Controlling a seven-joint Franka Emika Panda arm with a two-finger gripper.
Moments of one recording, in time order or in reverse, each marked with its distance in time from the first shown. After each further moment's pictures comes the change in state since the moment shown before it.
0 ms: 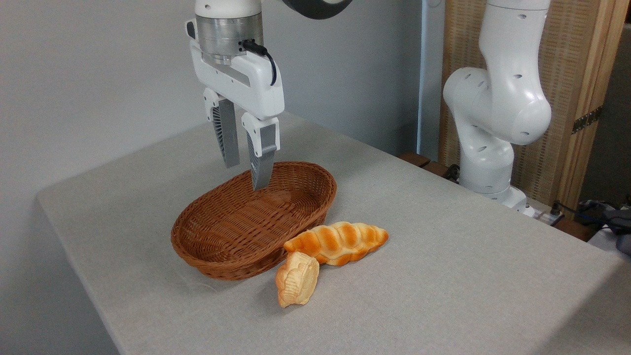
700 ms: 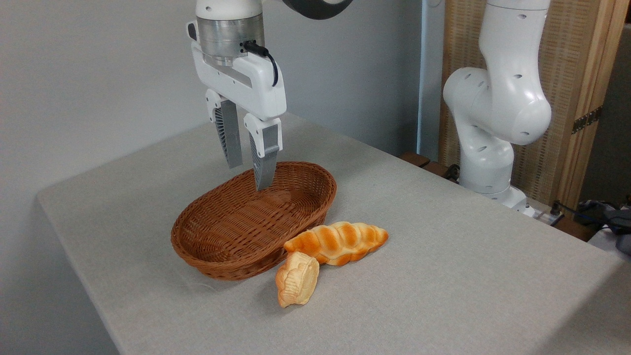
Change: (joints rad) arm 0.001 0.000 0.000 0.000 0.000 -0.012 0.000
